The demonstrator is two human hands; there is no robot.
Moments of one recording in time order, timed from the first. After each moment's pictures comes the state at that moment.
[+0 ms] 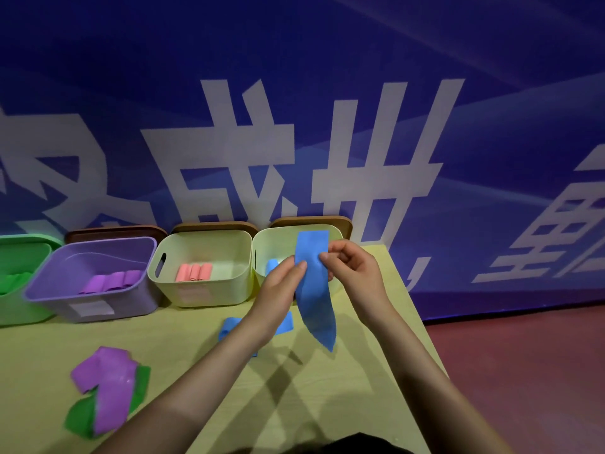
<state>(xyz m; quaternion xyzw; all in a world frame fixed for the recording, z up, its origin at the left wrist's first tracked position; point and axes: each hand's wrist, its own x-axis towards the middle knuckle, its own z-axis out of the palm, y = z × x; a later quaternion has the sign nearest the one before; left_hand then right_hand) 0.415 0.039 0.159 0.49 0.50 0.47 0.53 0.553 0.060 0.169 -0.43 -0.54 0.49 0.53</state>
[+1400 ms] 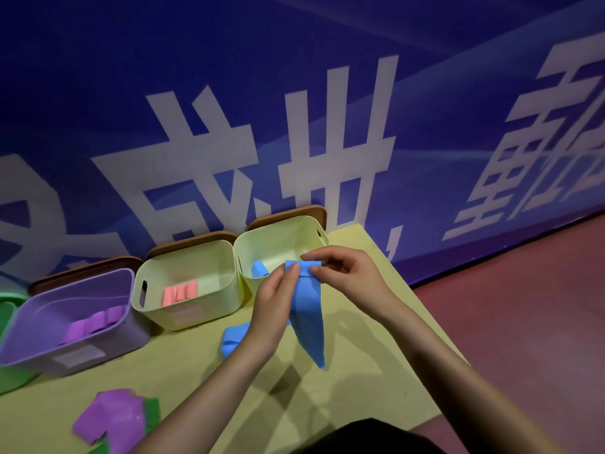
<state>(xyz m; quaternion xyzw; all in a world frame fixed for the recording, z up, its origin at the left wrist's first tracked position) 0.410 0.015 0.159 0.52 0.49 0.46 0.52 0.556 0.018 0.175 -0.47 -0.59 0.44 0.49</state>
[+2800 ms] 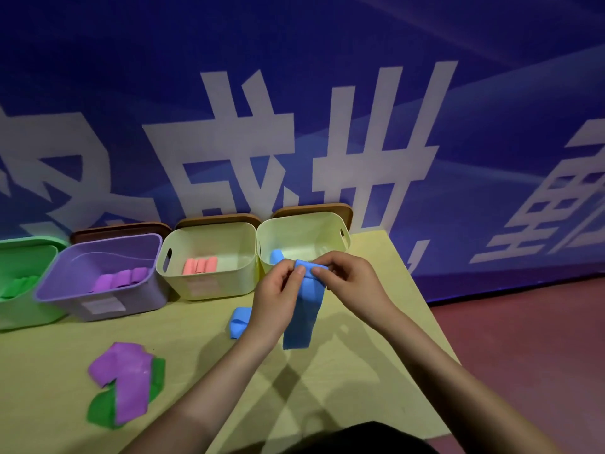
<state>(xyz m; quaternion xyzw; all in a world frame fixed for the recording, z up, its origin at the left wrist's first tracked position) 0.397 0.009 0.141 0.55 0.55 0.50 0.39 0.541 0.028 0.155 -0.50 -0.66 0.38 0.40</state>
